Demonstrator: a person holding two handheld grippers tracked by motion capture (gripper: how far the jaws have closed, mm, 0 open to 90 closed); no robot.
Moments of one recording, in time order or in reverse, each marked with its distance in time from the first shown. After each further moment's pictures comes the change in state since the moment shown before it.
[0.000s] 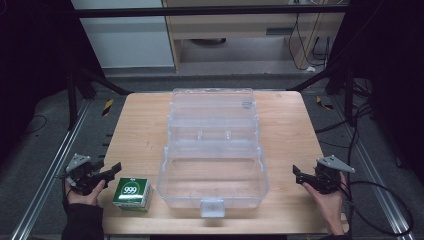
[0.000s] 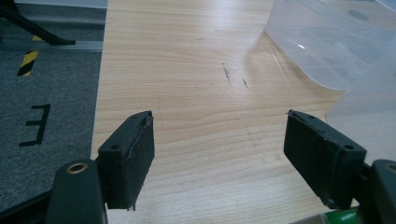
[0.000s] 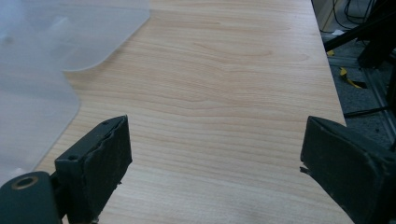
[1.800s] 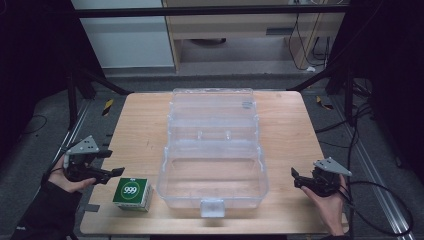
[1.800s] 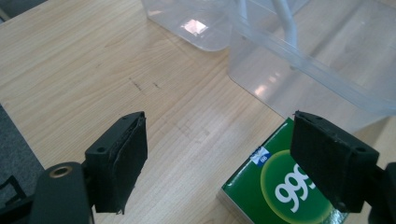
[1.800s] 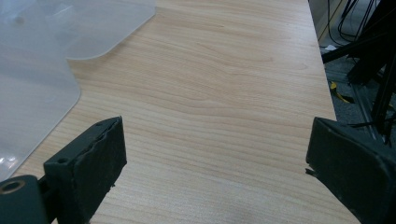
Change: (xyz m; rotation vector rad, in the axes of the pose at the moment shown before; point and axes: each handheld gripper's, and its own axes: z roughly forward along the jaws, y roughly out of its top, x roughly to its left) left arm -0.028 0.078 -0.030 0.252 -0.354 0.533; right arm 0.006 -0.003 -0.002 -0.012 -0.023 -0.092
